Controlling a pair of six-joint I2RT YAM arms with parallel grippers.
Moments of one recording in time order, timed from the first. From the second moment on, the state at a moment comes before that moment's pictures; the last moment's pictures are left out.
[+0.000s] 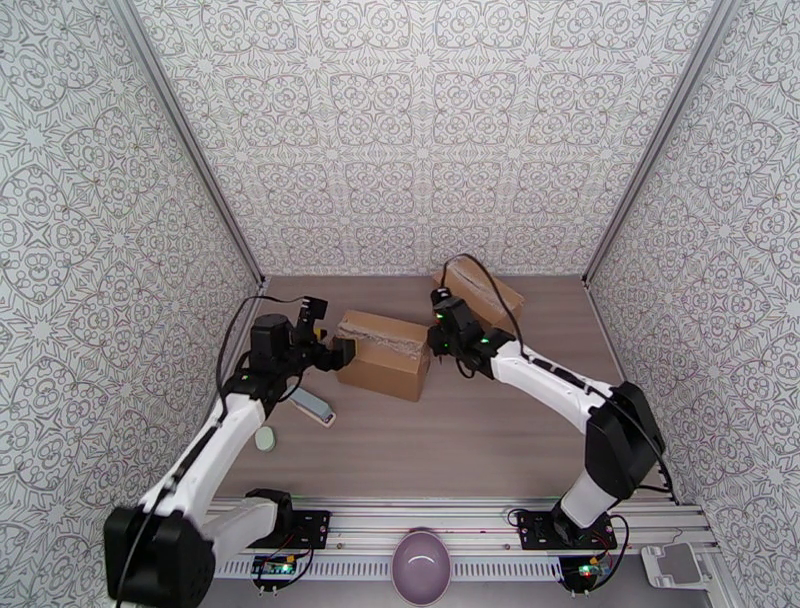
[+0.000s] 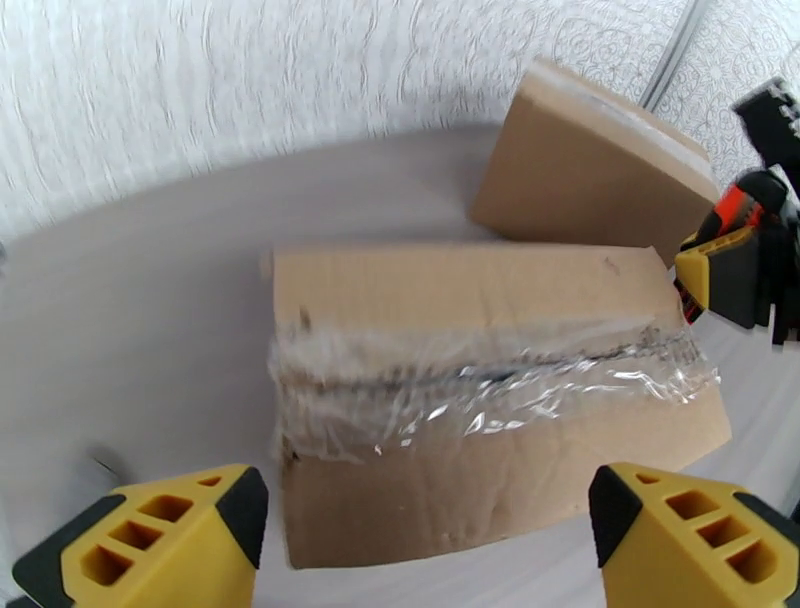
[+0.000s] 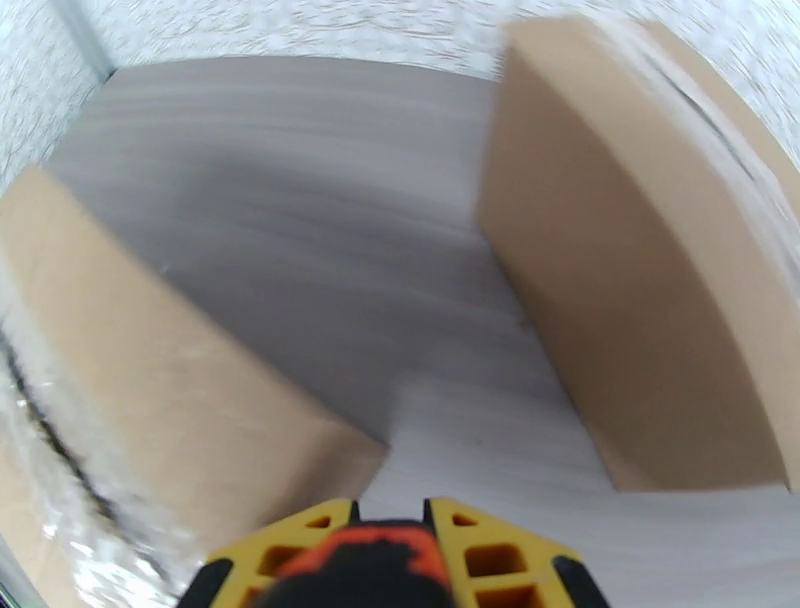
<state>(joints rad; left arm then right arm) -0.17 1.03 0.83 -0.23 0.34 0.06 0.63 1.60 1.24 -0.36 0.23 0.34</state>
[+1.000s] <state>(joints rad) -0.59 1.35 0.96 -0.27 0.35 0.94 0.57 1.33 0.78 0.37 0.18 1.08</state>
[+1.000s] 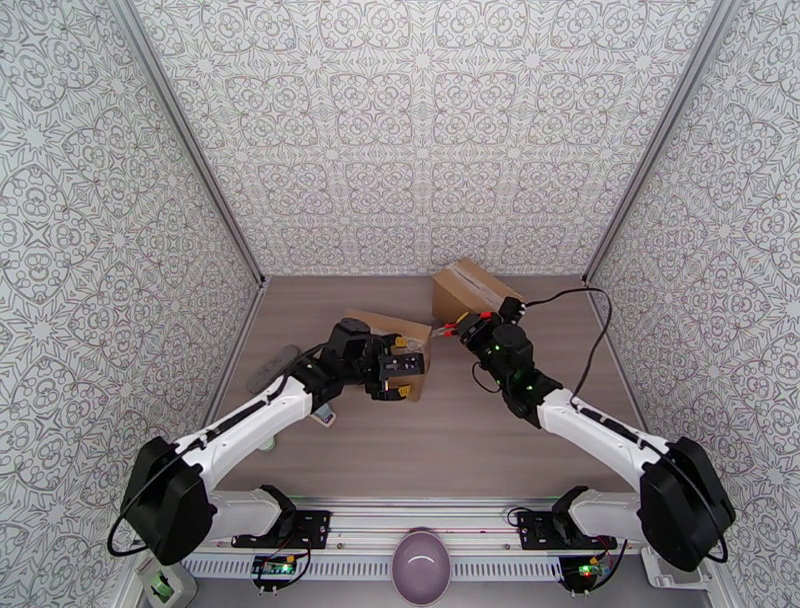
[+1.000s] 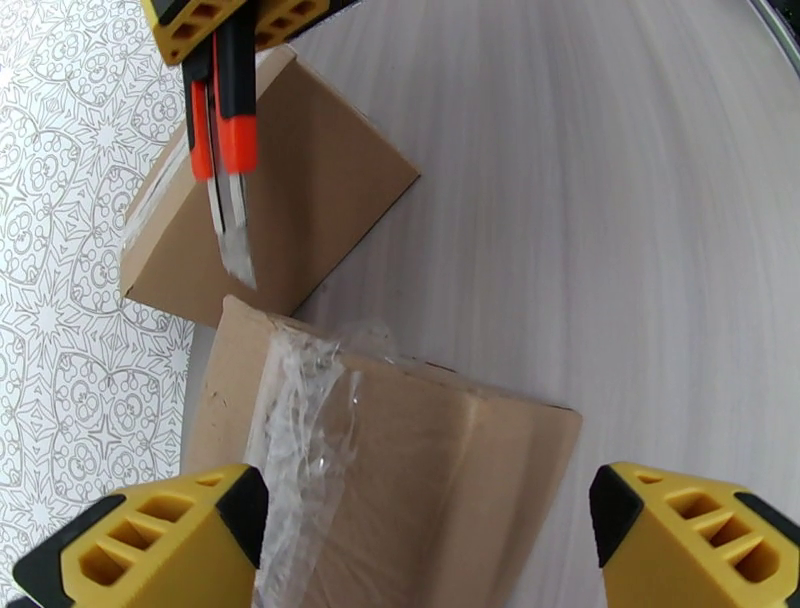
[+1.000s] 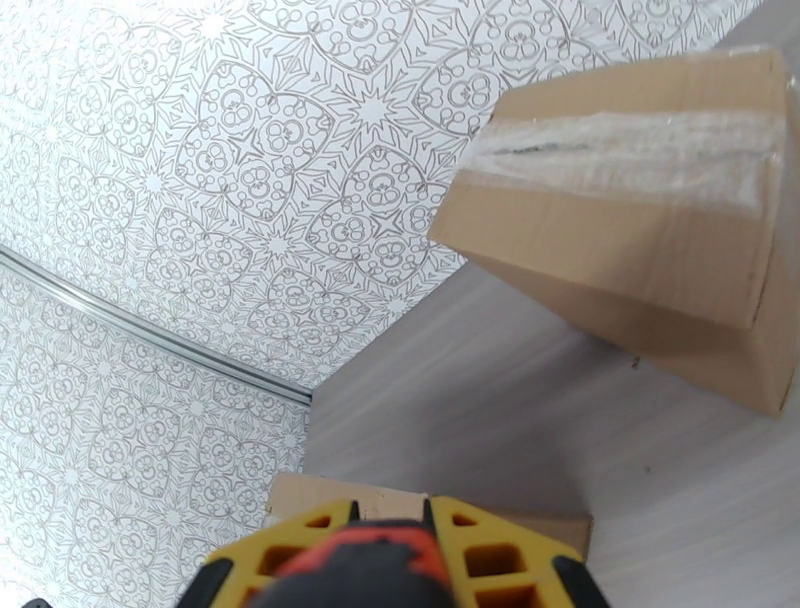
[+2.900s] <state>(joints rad) -0.57 1.39 0.88 -0.12 0.40 0.87 0.58 1.33 0.63 0.54 0.25 1.23</state>
